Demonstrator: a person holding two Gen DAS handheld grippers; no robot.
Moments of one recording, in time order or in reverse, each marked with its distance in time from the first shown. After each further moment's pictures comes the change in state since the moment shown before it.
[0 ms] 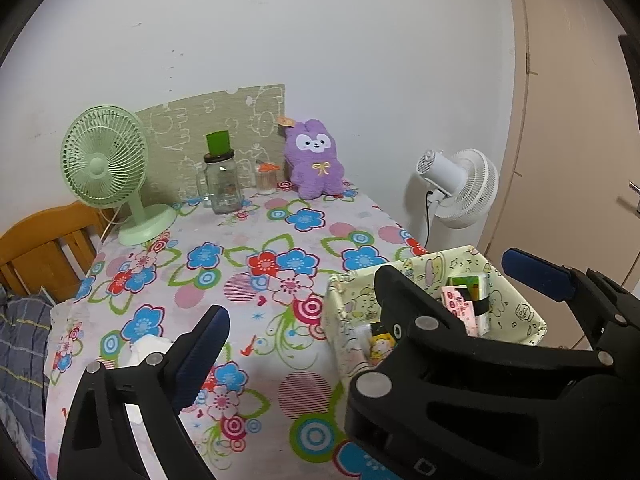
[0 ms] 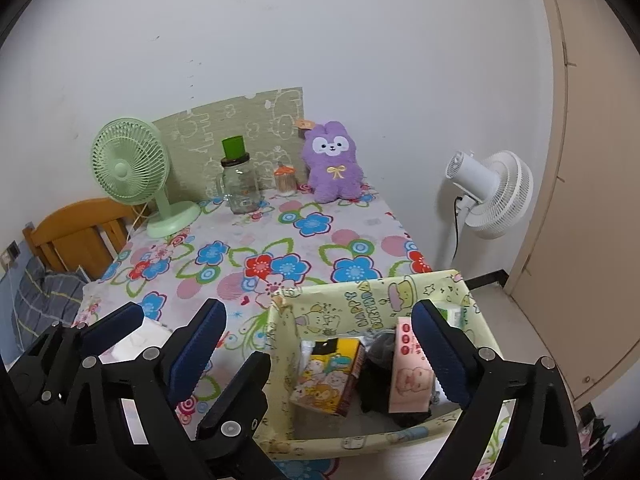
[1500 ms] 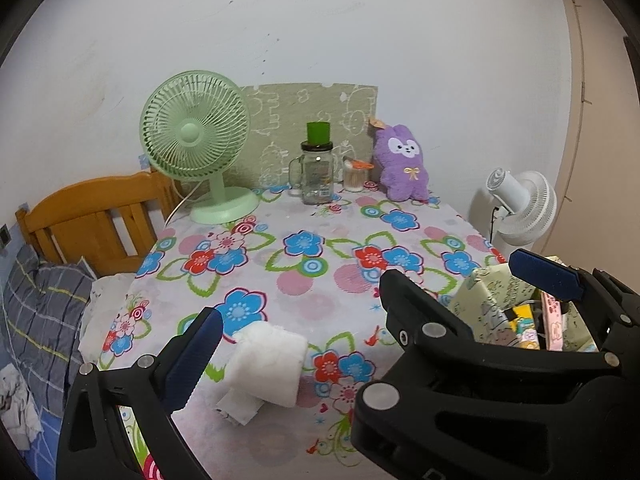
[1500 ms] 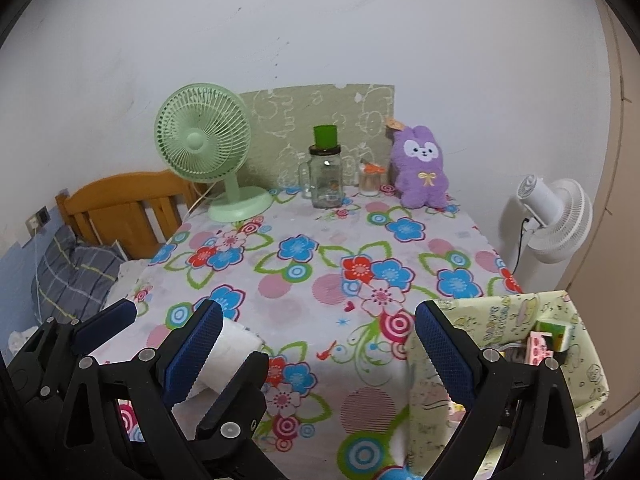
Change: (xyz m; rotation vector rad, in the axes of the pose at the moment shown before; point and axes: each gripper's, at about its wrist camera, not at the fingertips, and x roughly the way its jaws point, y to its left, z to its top) left arm -0.011 0.119 -0.023 -0.112 -0.016 0.138; right arm 0.028 0.124 -0.004 -0.122 0.006 0.132
